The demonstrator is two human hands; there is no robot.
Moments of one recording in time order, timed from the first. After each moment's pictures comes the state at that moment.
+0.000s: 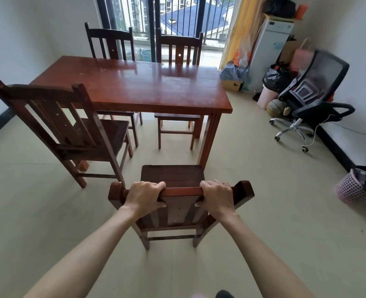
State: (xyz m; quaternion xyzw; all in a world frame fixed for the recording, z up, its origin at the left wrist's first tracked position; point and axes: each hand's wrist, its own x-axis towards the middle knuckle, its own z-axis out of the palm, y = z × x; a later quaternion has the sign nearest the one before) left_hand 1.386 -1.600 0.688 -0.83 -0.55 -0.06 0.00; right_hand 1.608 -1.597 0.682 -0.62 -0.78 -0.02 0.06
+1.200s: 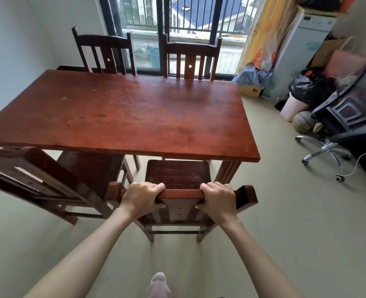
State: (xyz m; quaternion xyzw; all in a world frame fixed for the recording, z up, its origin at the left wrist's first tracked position) left_hand 1.361 -1.238 0.679 -0.84 -0.53 -0.09 0.07; right_hand 1.593 -1.237 0.684 -0.59 -0.80 -0.03 0.11
